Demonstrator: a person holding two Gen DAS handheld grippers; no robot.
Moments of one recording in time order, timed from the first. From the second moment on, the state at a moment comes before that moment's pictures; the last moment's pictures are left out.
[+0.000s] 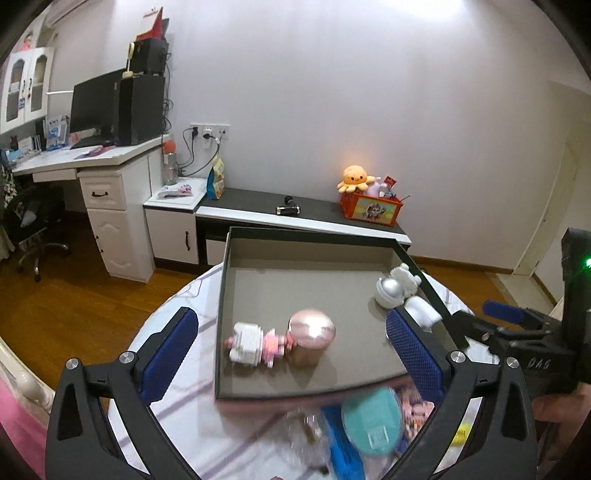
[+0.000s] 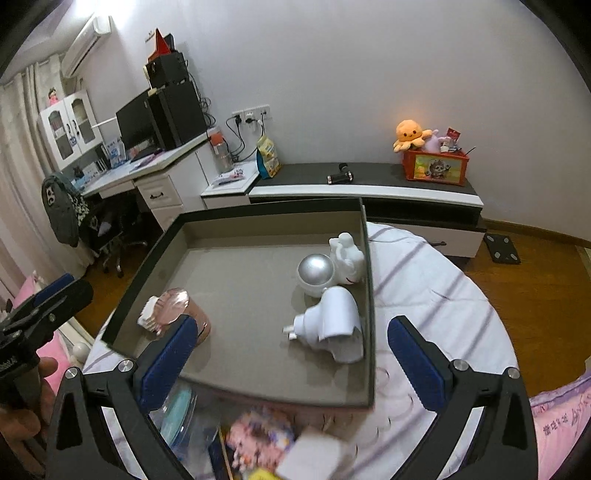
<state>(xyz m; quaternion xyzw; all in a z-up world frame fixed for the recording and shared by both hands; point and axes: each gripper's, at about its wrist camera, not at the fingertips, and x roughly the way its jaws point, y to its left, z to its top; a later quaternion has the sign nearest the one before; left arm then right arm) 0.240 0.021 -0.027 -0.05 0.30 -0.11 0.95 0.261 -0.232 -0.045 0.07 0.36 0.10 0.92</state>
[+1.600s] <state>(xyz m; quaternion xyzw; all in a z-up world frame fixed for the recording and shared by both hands) 0.080 -0.001 -0.064 -0.06 0.34 -0.10 0.93 0.100 -0.251 -0.068 0.08 0.37 0.08 0.92</state>
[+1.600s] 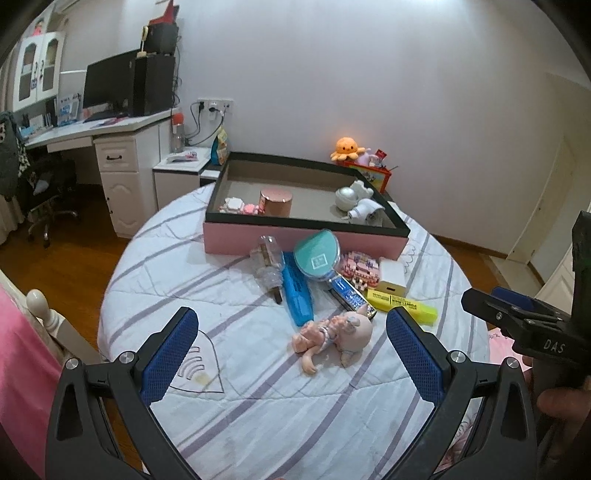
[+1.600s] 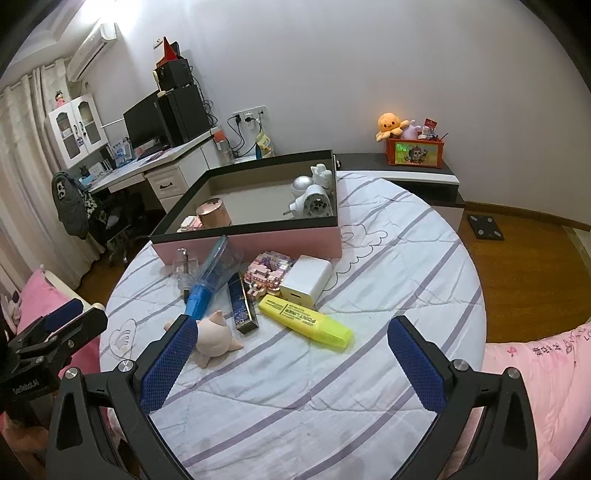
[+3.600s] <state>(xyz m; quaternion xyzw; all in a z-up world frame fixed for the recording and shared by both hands) 0.126 -0.034 -0.140 -0.07 0.43 -0.12 0.89 0.167 -0.202 -0.144 -0.11 0.44 0.21 0.87</state>
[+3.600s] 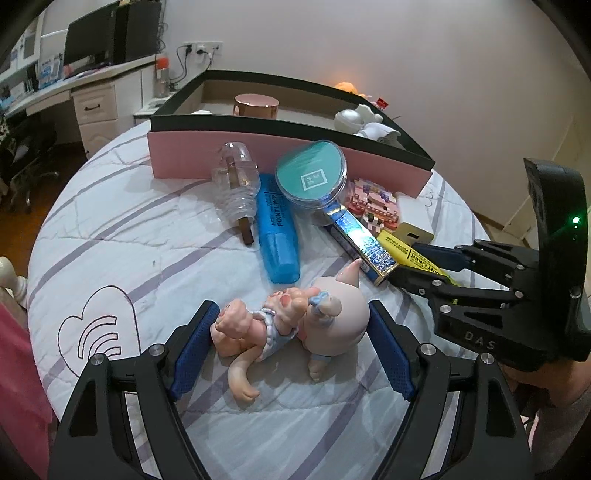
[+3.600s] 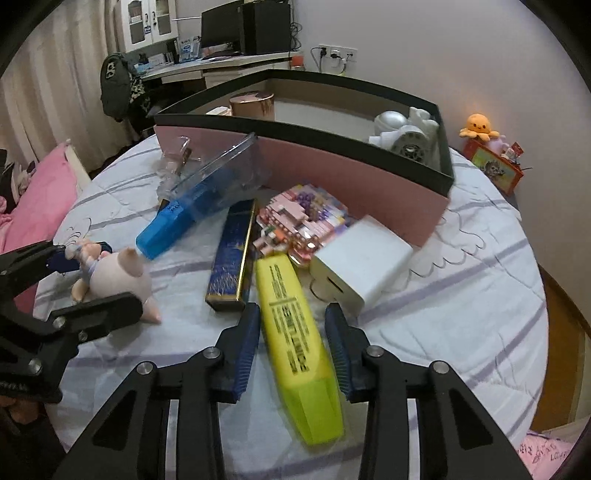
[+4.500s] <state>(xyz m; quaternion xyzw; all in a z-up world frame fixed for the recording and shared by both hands) 0.145 0.006 -0.068 -0.06 0.36 -0.12 0.92 0.167 -0.210 -0.050 -0.02 0.37 0.24 0.90</state>
